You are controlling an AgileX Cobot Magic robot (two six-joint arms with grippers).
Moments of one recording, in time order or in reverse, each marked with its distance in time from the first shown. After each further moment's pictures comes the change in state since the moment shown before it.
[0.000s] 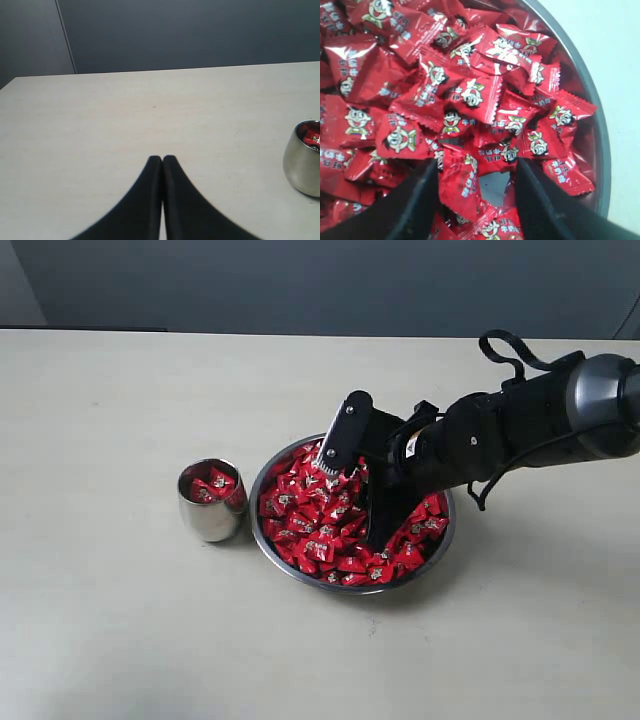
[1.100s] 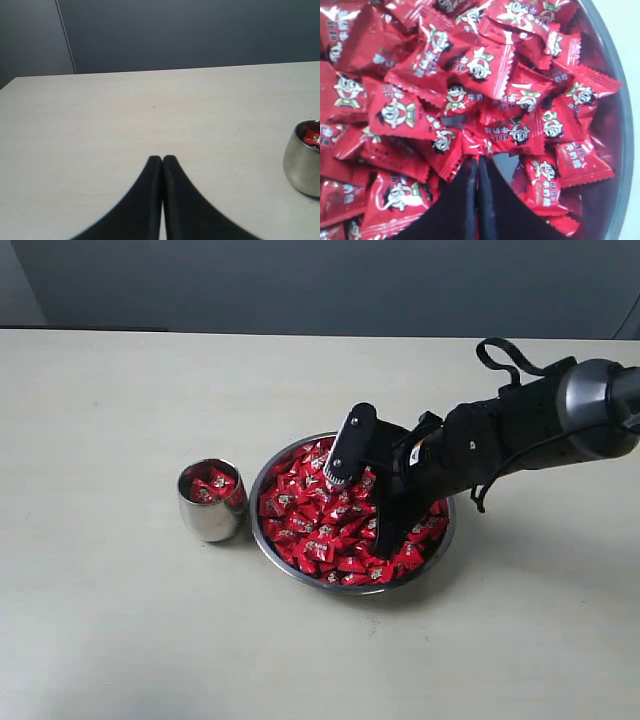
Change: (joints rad) left arm 0.000 0.000 0.000 0.000 0.000 0.000; right arm -0.017 0.037 -0.002 -0.022 0.024 0.002
